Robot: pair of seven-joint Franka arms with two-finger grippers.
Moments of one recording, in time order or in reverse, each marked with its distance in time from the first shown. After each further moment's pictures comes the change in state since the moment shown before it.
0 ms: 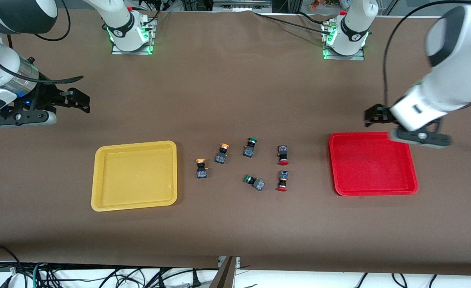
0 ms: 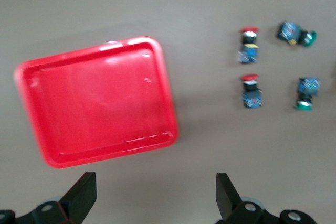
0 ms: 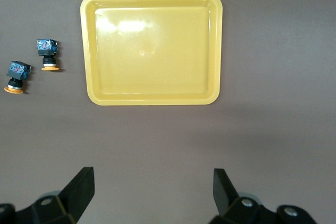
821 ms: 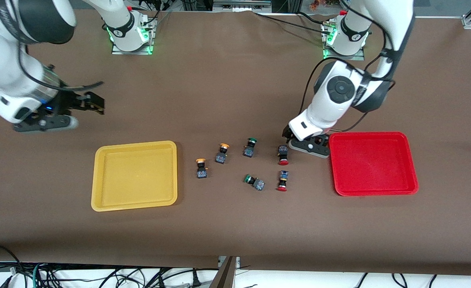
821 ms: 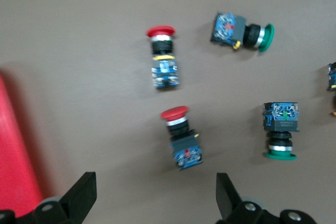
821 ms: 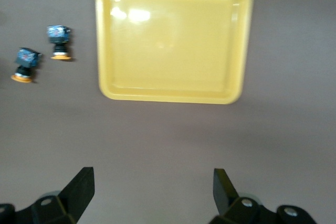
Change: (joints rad) left arm -0.248 0.181 -0.009 -0.413 0.000 0.815 -0.151; right arm 0.074 0.080 0.007 -0.004 0.047 0.035 0.014
